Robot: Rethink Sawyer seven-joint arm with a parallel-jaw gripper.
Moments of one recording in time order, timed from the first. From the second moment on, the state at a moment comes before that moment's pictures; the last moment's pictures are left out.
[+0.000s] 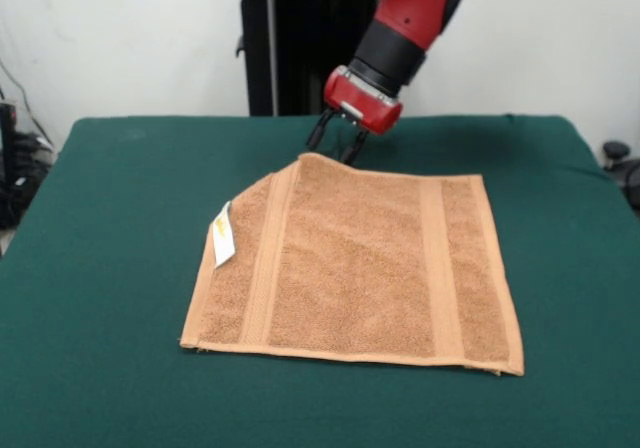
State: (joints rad) arm 0.53 -0.09 -0.61 1.98 0.02 -0.33 2.76
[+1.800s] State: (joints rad) arm 0.37 -0.17 -0.76 1.74 0.00 0.03 2.76
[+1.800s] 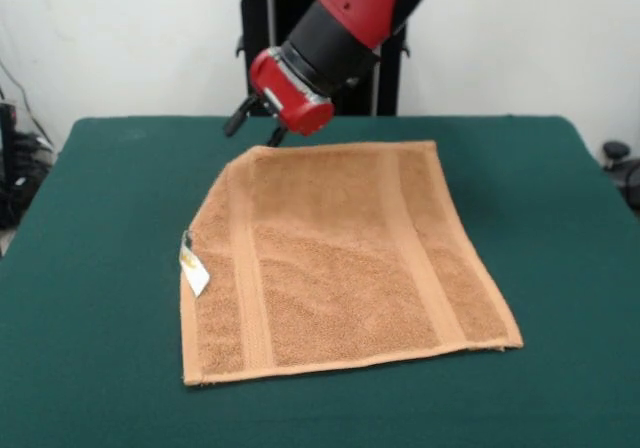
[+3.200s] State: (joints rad) arm 0.41 -0.04 -0.94 1.64 0.00 -0.11 2.76
